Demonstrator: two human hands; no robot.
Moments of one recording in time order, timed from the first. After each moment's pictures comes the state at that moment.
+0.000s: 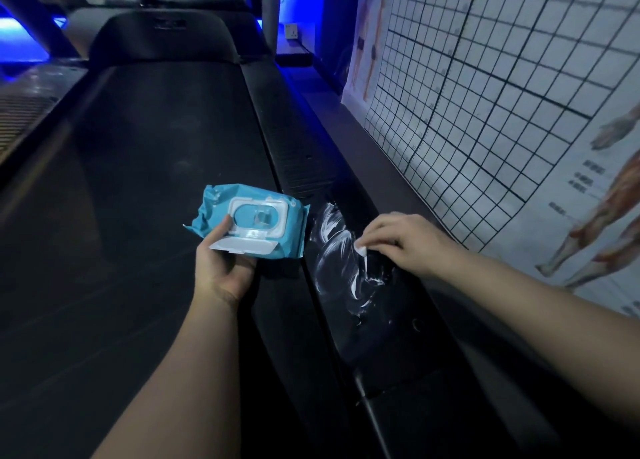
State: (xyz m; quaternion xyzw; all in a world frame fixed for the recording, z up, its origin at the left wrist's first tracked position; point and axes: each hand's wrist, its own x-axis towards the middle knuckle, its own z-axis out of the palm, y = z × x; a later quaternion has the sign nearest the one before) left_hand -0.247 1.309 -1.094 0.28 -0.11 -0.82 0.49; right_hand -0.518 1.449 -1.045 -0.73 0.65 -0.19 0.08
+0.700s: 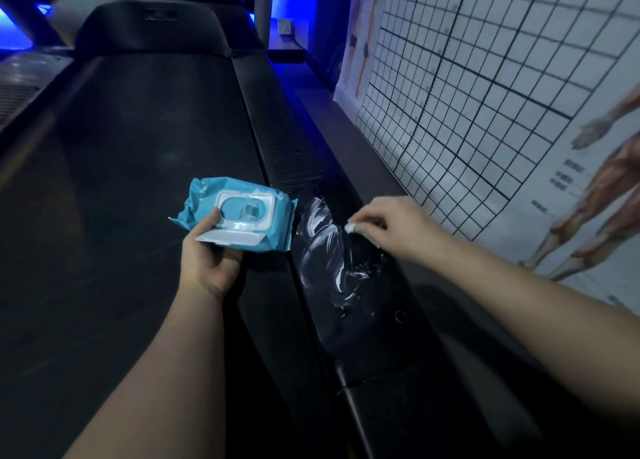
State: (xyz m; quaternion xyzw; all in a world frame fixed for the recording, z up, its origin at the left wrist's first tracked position) left_hand -0.249 1.307 -1.097 0.28 -0.12 -0.82 0.49; right_hand -0.507 1.449 -1.021 -0.66 0.72 -0.20 0.08
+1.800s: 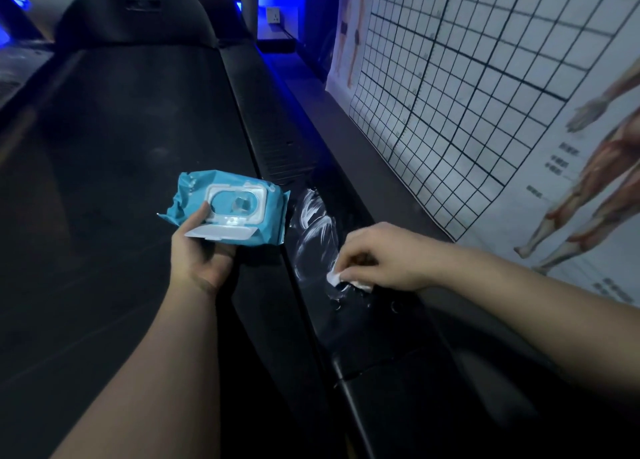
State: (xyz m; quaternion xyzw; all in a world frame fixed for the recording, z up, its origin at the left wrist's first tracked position) left_hand -0.249 1.310 -1.095 0.27 -0.13 -0.82 0.49; right_hand -0.477 1.480 -1.016 -0.72 0.64 -0.09 0.25
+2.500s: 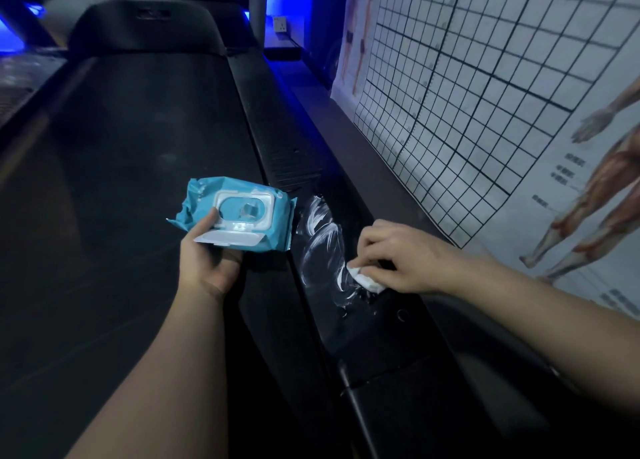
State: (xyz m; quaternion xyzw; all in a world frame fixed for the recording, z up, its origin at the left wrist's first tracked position) left_hand -0.249 1.311 -1.093 0.27 -0.13 -0.82 0.49; right_hand -0.508 1.480 -1.038 -0.80 0.58 -0.13 0.07
